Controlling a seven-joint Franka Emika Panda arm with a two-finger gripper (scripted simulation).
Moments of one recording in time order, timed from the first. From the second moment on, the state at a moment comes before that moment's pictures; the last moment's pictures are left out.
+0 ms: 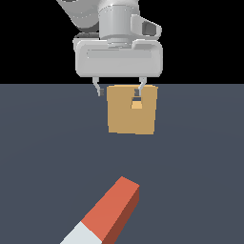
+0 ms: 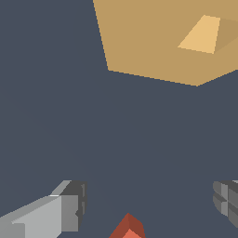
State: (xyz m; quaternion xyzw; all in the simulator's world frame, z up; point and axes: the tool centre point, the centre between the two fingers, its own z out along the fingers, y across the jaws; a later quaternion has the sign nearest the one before) arm -0.006 0.020 0.172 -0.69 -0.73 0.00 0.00
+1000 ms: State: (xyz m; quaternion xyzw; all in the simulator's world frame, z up) arm -0.030 -0.178 0.098 -0.84 -0.55 0.00 0.00
